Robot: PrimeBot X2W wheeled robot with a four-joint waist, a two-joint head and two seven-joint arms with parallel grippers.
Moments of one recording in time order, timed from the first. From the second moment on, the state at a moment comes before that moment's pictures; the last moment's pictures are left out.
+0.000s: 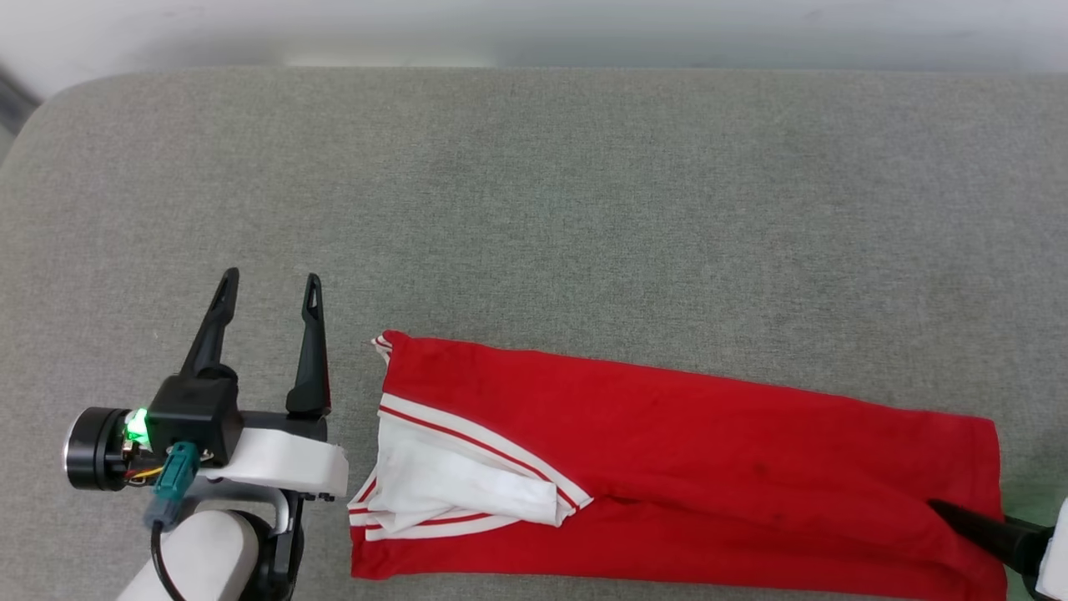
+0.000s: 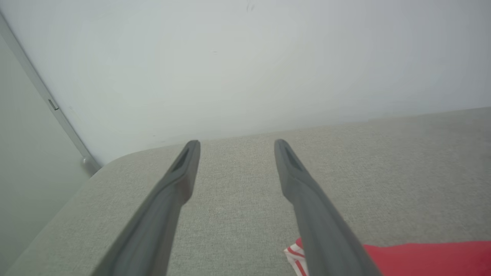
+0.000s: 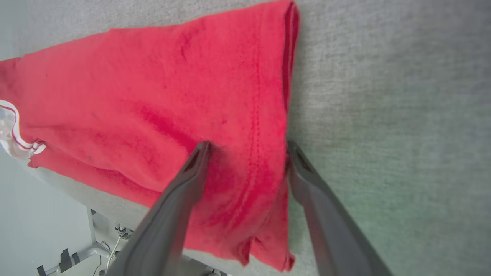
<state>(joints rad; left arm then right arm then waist) -0.26 0.53 -0.47 -0.04 -0.46 0.42 -0.26 0.00 -0.56 -0.01 0.11 1.03 0.13 0.79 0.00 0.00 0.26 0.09</state>
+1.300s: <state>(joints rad) 0.04 0.13 -0.08 -0.11 0.00 0.21 -0.26 -0.07 -0.69 0.00 0.22 0.94 0.13 0.74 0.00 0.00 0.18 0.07</state>
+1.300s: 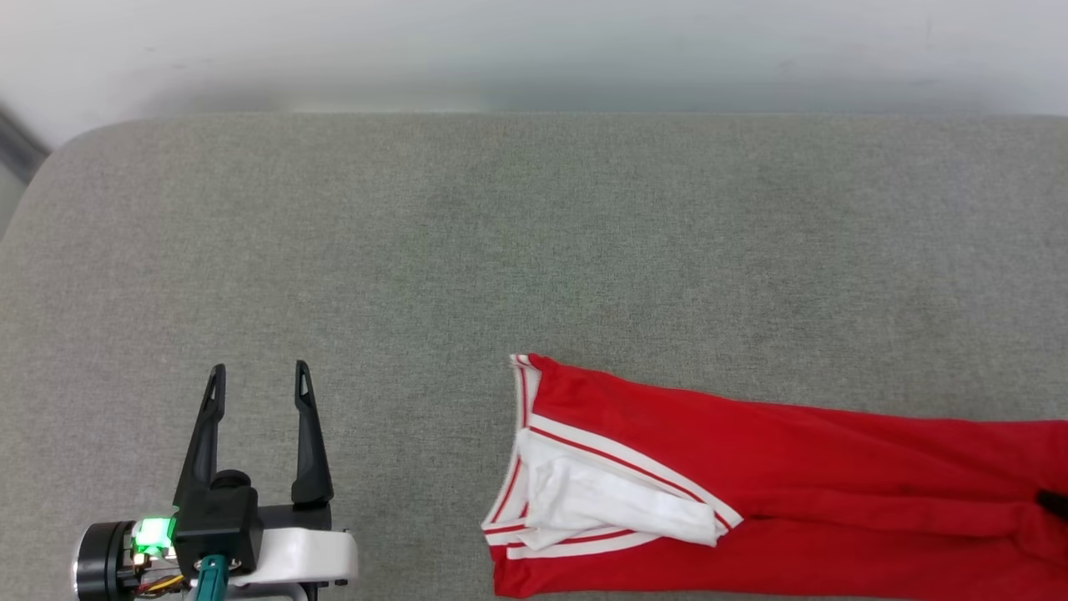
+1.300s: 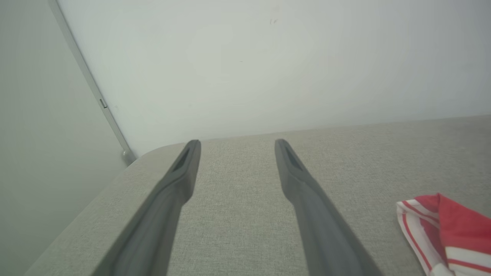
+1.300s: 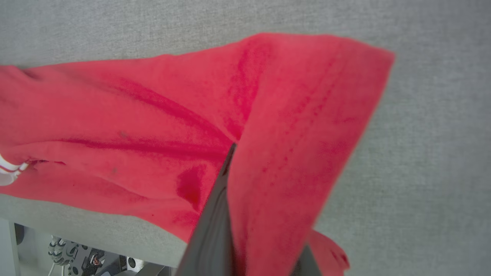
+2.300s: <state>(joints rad) 0.03 0.14 -0.07 -0.10 0.00 0.20 -0.26 -0.36 -0.44 0.44 -0.10 0.83 0.13 0.95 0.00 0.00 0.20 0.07</state>
